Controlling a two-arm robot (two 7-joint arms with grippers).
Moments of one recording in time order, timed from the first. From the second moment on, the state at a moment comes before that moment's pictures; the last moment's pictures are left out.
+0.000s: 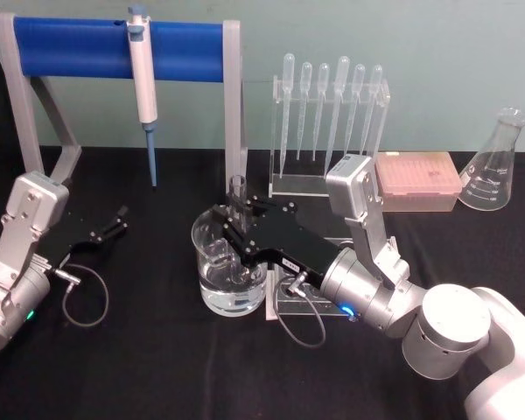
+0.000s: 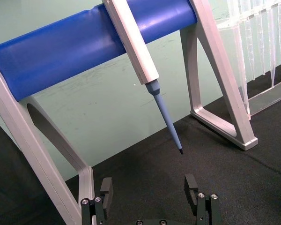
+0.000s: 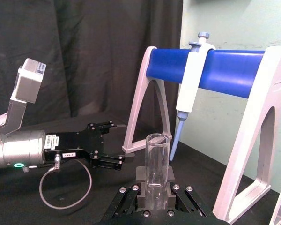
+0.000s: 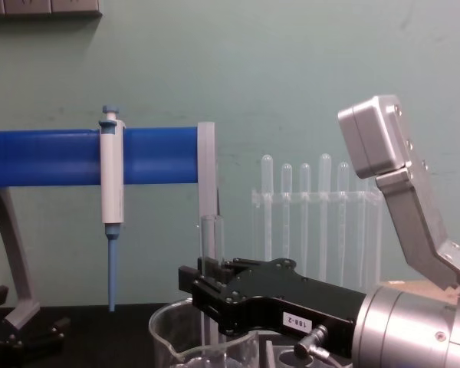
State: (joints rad) left arm -0.20 0.60 0.45 -1.41 -0.25 -0.12 0.03; right arm 0.31 0.25 -0.52 -1.40 0.30 -0.11 0.47
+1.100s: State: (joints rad) left arm -0.20 0.60 0.45 -1.41 -0.25 -0.12 0.03; right arm 0.31 0.25 -0.52 -1.40 0.30 -0.11 0.47
